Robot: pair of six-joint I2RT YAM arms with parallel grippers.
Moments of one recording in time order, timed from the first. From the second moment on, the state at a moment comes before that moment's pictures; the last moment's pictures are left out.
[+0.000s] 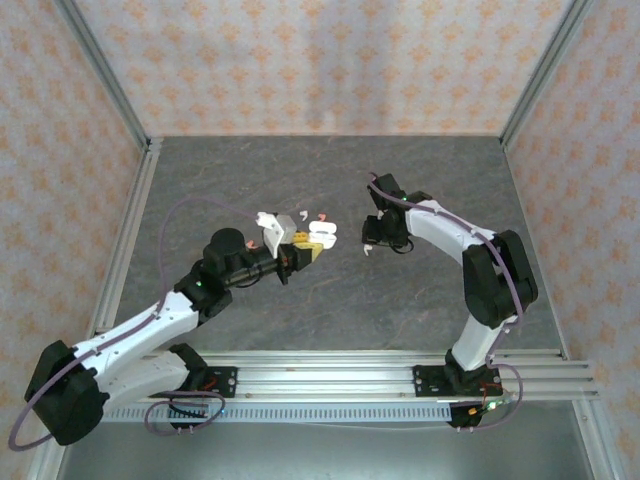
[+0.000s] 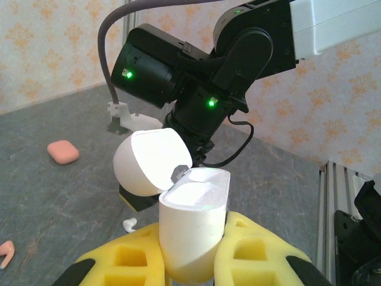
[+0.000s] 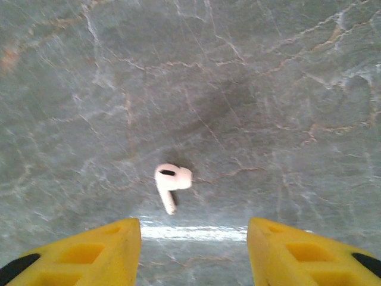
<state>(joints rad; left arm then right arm) -0.64 1.01 0.59 0.30 0.39 -0.15 0.45 1.73 1.22 -0.74 0.00 0.49</state>
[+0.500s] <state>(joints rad) -0.71 1.10 0.59 0.40 0.28 -0.15 0.49 1.80 1.30 -0.80 0.04 0.38</state>
